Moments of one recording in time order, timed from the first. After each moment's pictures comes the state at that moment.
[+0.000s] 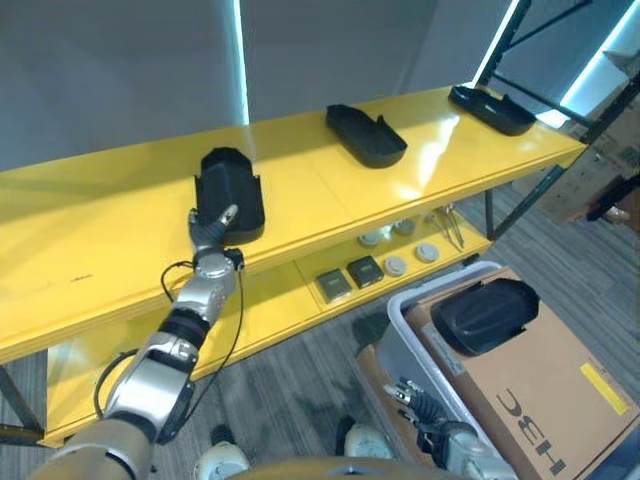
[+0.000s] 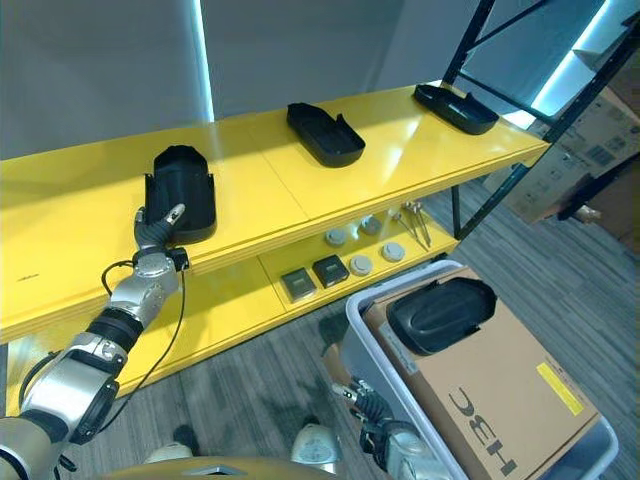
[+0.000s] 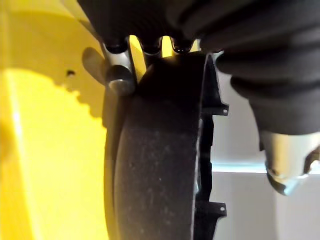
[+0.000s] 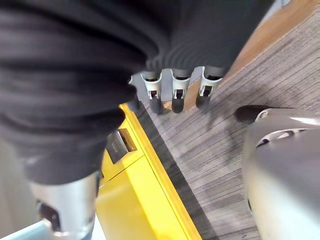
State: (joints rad) left arm -0.64 0.26 -0.28 0.73 -0.51 0.11 0.67; right arm 0.12 -0.35 0.27 0.69 0.55 0.01 0.12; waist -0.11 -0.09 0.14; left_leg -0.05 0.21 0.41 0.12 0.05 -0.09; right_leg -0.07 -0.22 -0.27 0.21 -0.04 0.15
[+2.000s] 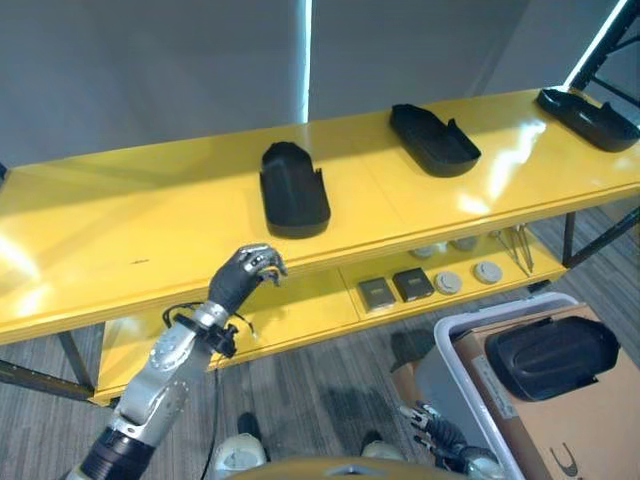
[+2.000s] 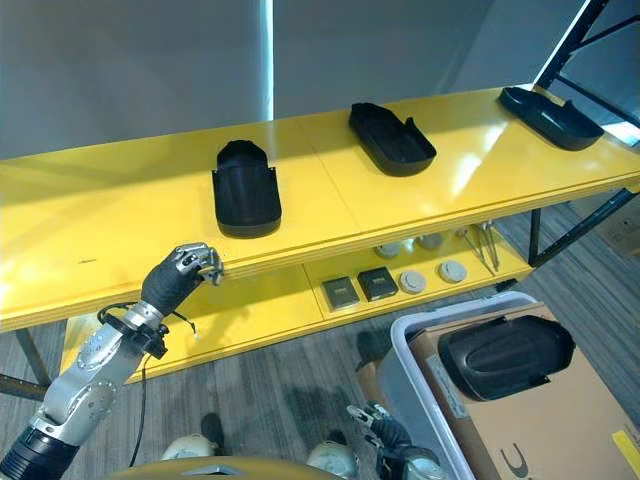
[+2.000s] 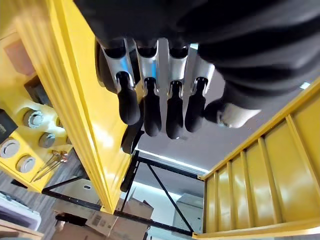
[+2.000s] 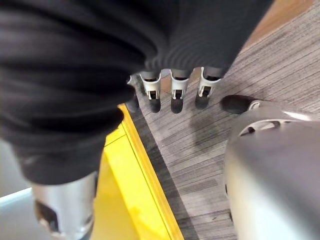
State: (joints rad) left arm 0.02 0.47 -0.29 -0.23 -0.74 -0.02 -0.14; right arm 0.23 -0.37 0.18 0.67 0.50 0.03 0.17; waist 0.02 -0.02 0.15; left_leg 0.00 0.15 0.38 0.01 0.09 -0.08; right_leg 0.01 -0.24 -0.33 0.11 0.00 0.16
